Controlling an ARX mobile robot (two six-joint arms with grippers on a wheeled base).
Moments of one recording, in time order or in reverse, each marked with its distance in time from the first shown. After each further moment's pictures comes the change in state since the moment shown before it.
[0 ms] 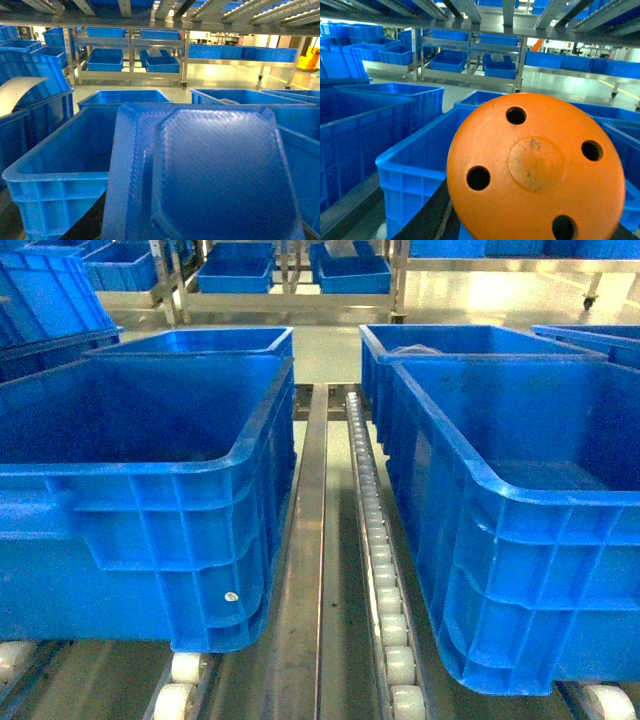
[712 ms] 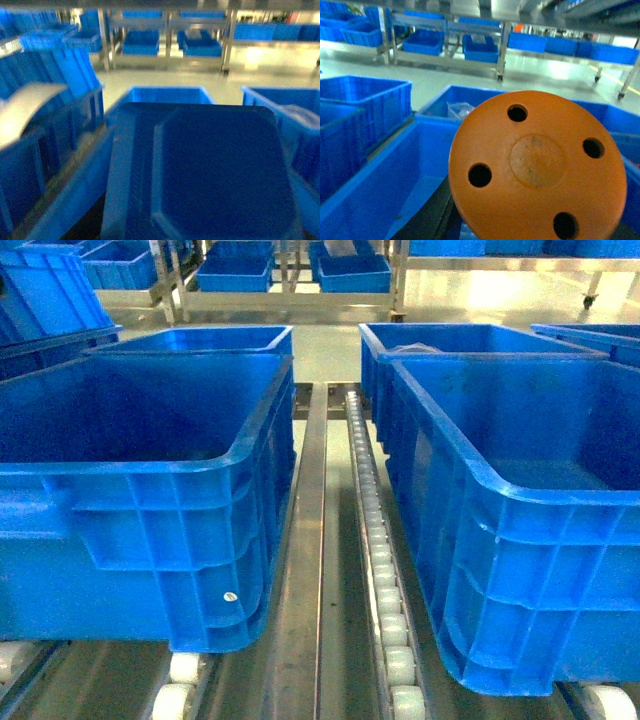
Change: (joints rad) left arm 0.055 1.280 0.584 0.640 -0.097 0.034; right arm -0.046 1.232 0.463 0.722 0.033 -0.031
